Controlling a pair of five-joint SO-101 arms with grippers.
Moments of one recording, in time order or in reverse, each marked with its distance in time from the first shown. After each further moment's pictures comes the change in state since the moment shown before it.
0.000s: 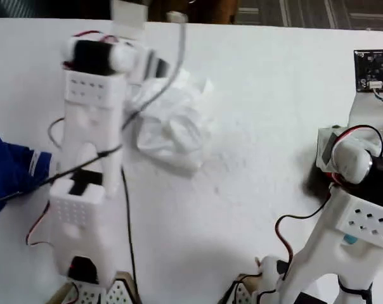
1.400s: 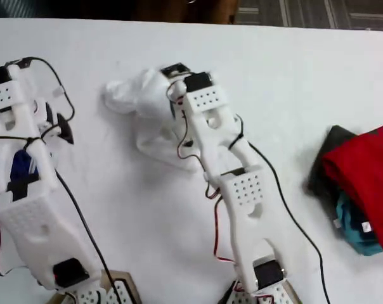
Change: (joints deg) left arm -31.0 0.0 38.1 -0.1 -3.6; right arm -43.3 89.0 -51.2 2.9 -11.7
